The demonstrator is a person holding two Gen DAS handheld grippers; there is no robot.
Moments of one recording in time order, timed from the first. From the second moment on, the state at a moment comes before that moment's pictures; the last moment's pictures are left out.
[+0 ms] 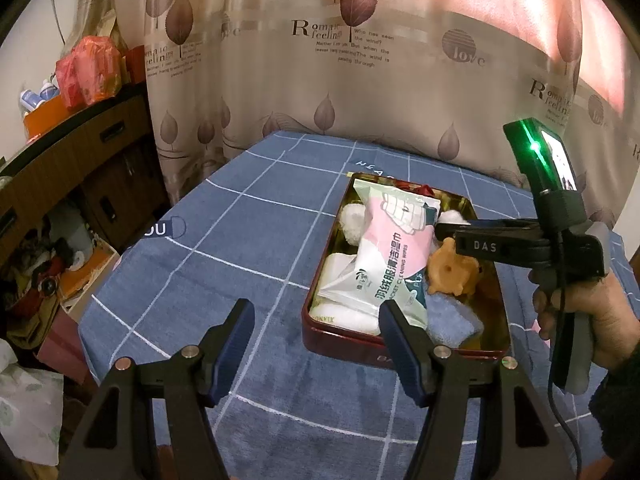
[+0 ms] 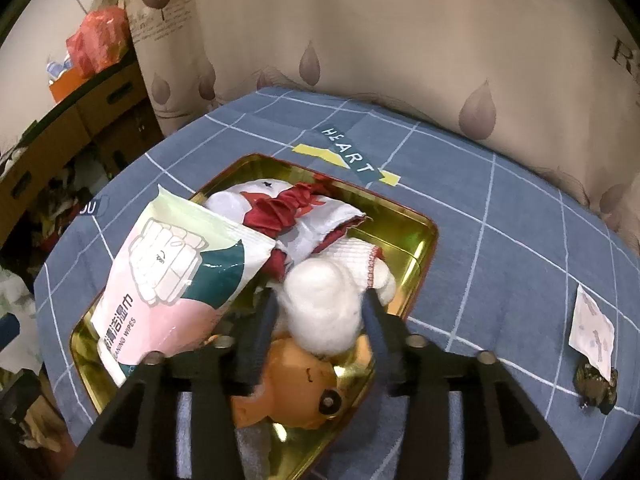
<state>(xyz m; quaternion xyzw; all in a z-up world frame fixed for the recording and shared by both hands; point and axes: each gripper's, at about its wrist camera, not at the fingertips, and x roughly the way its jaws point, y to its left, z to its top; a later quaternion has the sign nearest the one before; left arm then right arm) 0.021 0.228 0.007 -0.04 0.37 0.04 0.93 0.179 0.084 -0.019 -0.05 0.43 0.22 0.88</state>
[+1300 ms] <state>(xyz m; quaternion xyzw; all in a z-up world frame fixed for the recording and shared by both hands) 0.020 0.222 0.002 -0.02 0.37 0.04 0.93 0.168 -0.156 -0.048 -0.03 0.43 -0.03 0.90</state>
